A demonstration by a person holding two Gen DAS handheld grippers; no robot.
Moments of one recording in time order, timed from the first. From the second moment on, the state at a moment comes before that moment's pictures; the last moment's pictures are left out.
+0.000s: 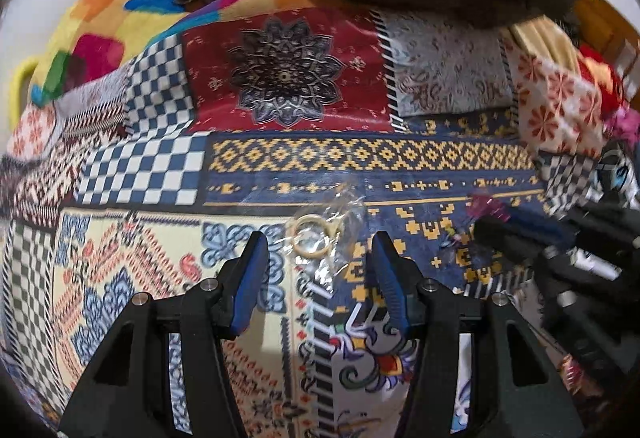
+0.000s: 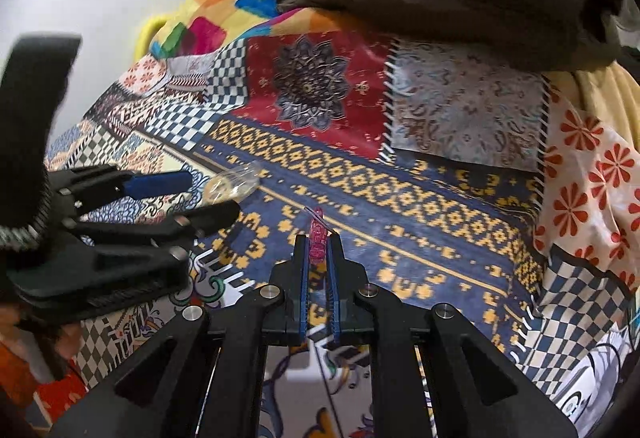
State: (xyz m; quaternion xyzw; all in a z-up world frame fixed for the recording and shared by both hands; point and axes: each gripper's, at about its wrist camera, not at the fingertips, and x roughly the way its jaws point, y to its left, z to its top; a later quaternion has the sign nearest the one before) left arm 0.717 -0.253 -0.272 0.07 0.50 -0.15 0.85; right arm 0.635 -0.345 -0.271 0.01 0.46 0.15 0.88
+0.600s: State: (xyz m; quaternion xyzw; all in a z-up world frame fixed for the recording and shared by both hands) left arm 0.693 -0.233 -0.250 -0.01 0.52 -0.12 0.85; right arm 0.607 -0.351 -0.232 0.02 0.46 0.14 0.88
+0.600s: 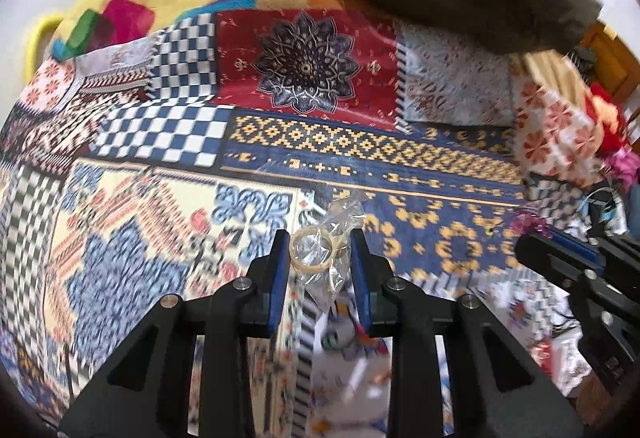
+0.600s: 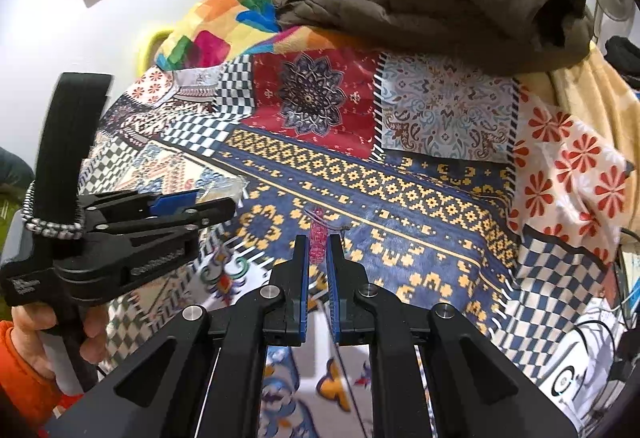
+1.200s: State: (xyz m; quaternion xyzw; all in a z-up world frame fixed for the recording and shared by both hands) left arm 0.534 -0.149 -0.115 0.00 0.45 -0.06 0.89; right arm 0.507 -0.293 -0.130 -0.02 0.43 0.20 0.88
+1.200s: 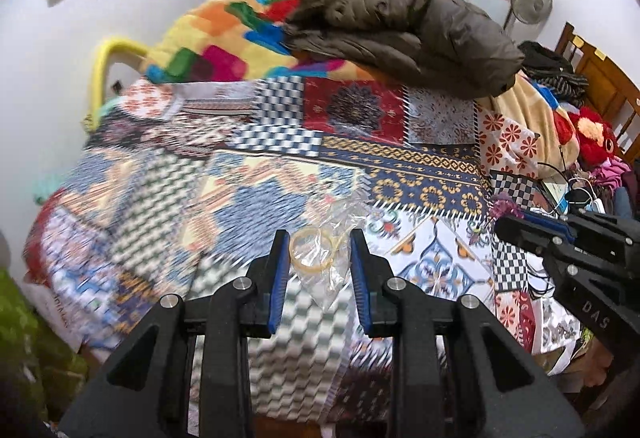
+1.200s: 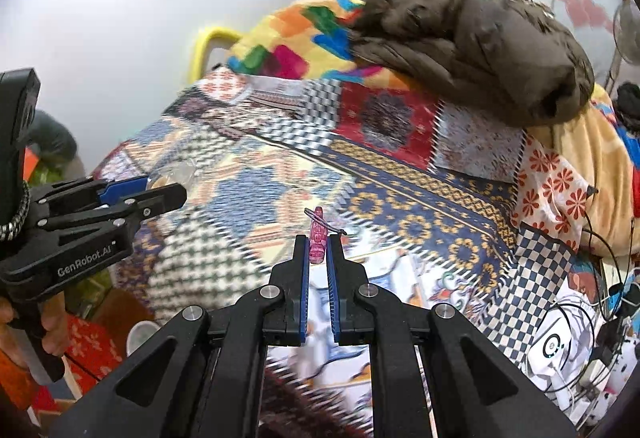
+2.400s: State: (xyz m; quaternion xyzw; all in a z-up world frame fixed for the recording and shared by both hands) left arm 0.200 0.169 -0.148 -0.19 0.44 0.20 0.86; right arm 0.308 -0.010 -0.147 -0.12 0.44 0.37 0.81
